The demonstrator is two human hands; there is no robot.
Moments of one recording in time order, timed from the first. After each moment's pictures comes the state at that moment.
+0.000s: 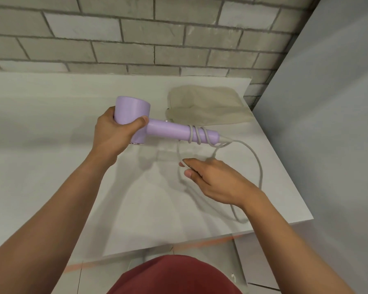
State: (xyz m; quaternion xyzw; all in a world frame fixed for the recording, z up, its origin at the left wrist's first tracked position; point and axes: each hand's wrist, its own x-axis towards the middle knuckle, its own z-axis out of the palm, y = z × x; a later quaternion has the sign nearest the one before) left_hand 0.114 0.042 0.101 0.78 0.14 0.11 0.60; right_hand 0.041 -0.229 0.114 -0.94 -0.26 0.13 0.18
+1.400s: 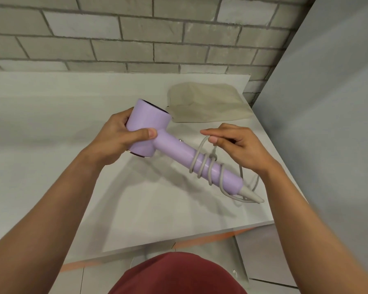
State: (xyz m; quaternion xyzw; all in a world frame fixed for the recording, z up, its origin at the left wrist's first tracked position) left_hand 0.092 0.048 0.116 0.72 -0.09 -0.05 0.69; right_hand 0.086 -0.272 0.121 -0.86 -0.24 -0.01 0.45
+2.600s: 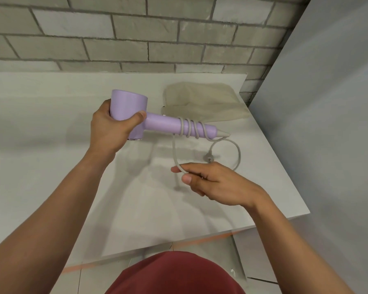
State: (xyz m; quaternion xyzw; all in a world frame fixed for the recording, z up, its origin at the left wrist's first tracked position) left_hand 0.122 0.037 0.101 0.77 0.13 0.15 0.60; right_hand 0.032 -0.236 0.122 -0.87 -0.23 0.24 0.38
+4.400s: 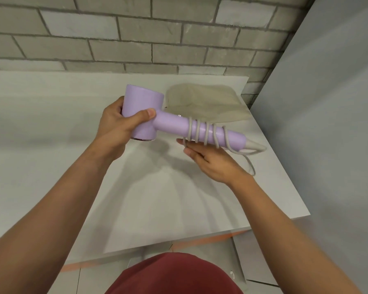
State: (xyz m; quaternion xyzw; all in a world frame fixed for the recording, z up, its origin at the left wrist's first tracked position) left_hand 0.108 0.028 0.121 0.69 0.02 0.07 0.72; right_hand 0.082 -0.233 0.079 -0.93 -0.21 0.06 0.29
